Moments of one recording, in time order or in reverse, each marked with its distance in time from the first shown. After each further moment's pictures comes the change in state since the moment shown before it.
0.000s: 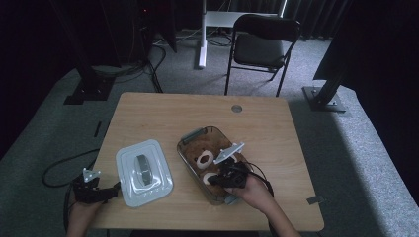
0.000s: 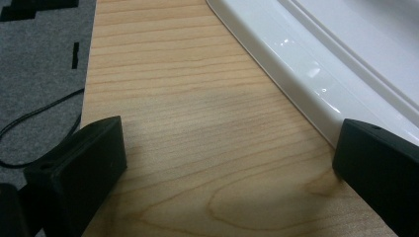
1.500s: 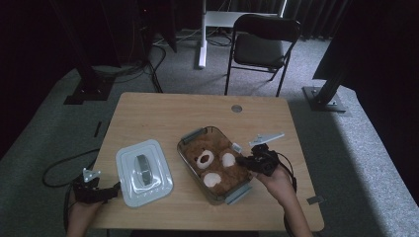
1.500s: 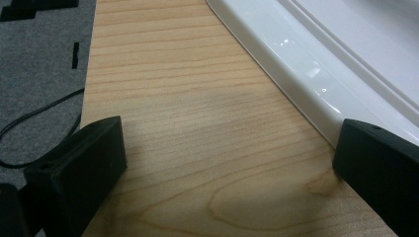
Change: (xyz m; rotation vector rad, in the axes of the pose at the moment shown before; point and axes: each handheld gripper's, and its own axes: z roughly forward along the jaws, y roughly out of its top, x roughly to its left) left arm 0.000 0.000 0.000 -0.001 0.000 -0.001; right arm -0.053 -0.032 -0.057 -0.160 -0.199 0.191
